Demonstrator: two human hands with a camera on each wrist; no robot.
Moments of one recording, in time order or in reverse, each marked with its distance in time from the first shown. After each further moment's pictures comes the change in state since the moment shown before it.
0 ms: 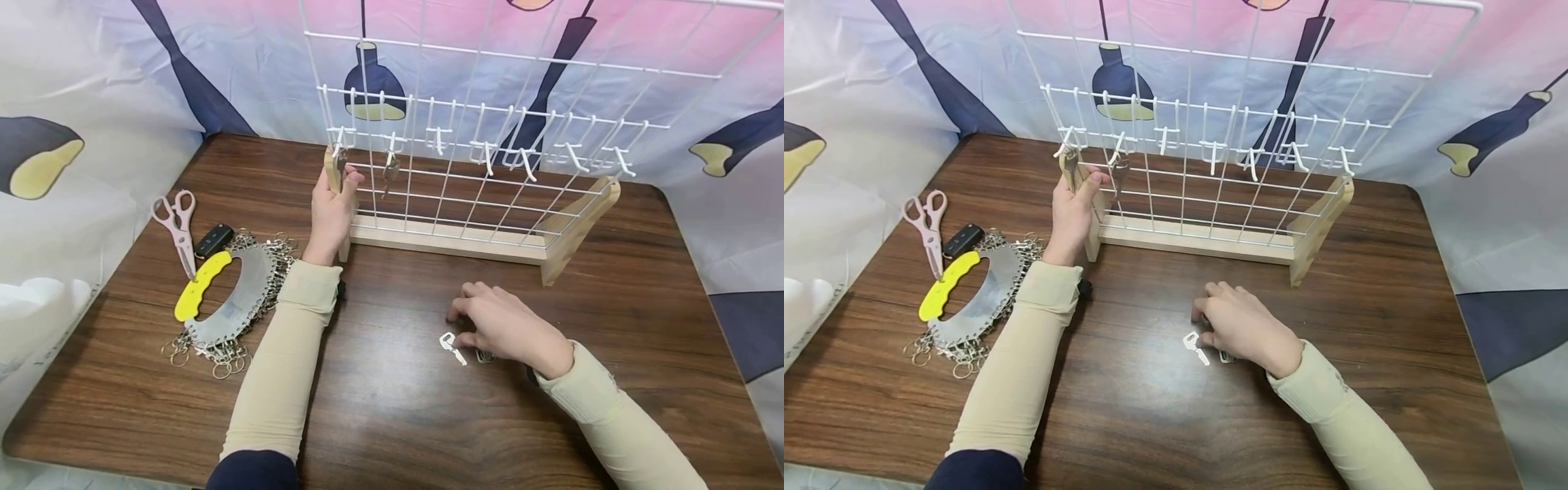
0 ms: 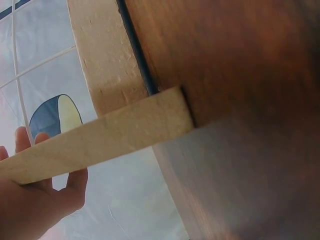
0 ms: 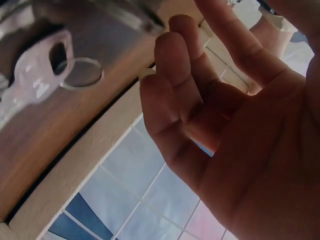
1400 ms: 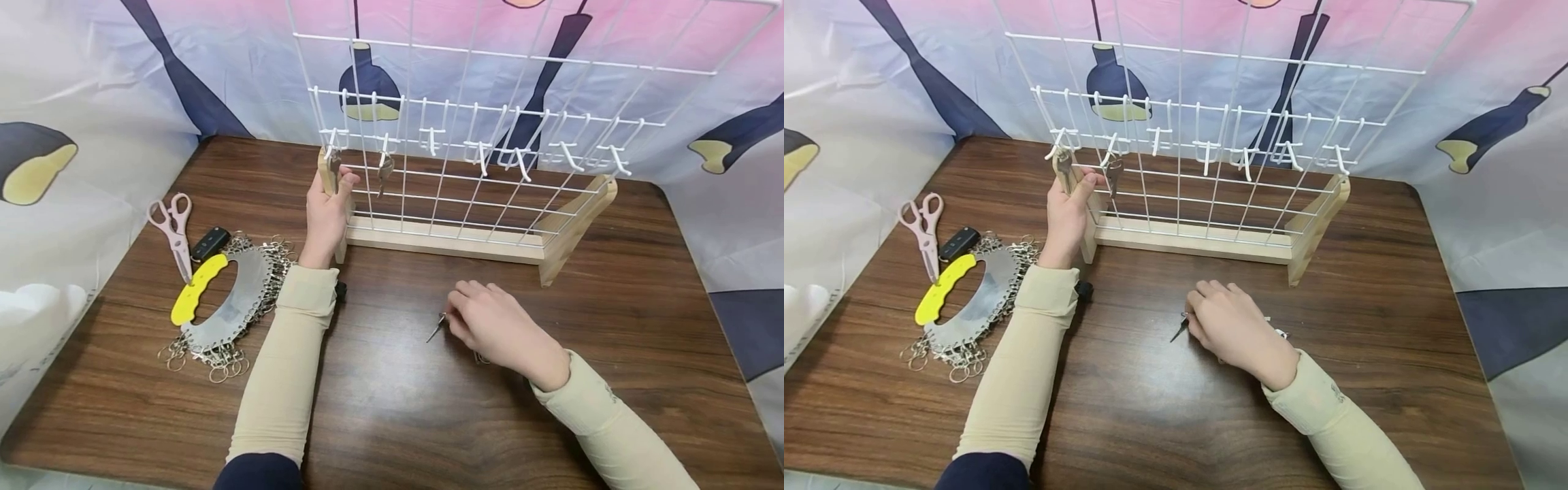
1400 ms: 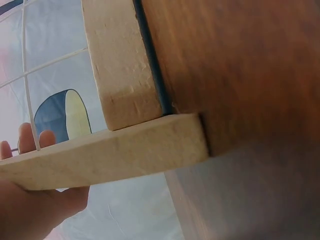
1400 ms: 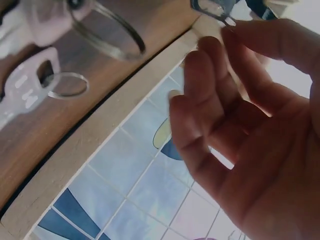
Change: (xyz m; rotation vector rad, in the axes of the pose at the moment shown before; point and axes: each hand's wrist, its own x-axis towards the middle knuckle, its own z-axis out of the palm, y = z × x) left_hand 0.011 -0.031 -0.003 0.001 0.024 0.049; right_hand 0.002 -0.009 0.004 -0.098 0.231 -0.038
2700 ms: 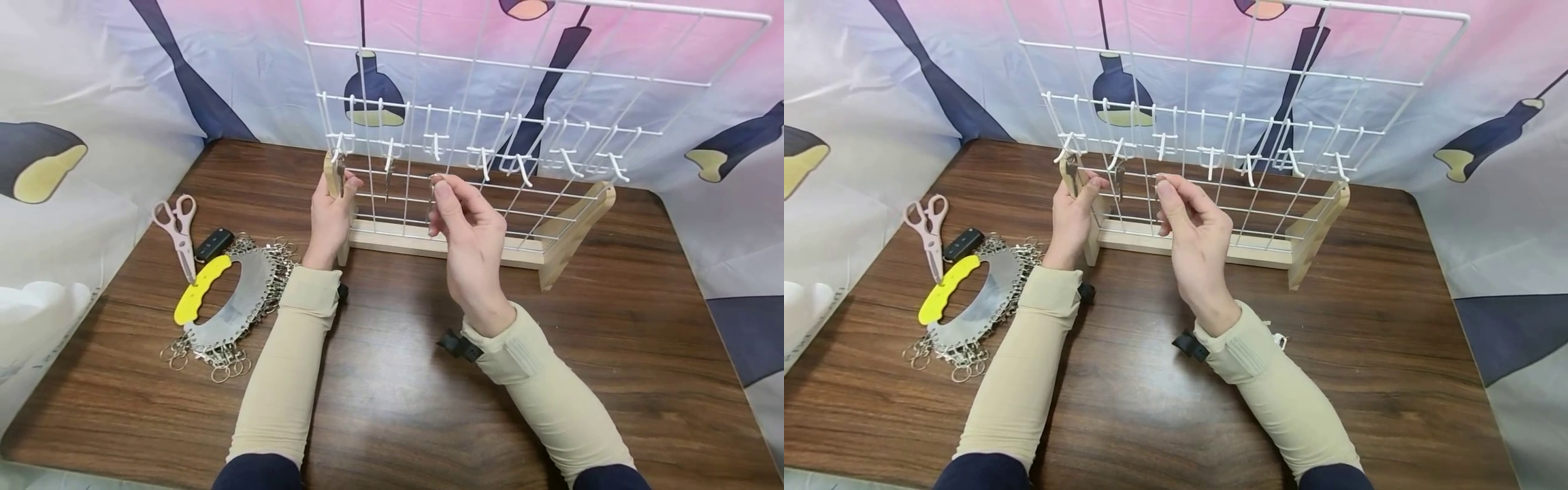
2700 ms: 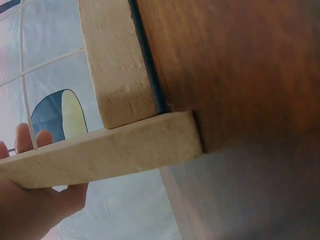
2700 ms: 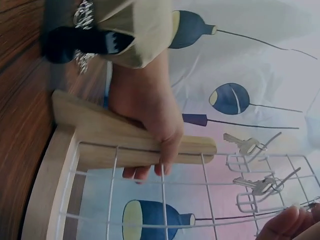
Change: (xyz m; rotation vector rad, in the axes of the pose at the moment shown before) left_hand 0.000 -0.001 -0.002 0.021 -0.010 -0.037; right_hand 0.098 -0.036 -0.047 1.473 1.021 0.131
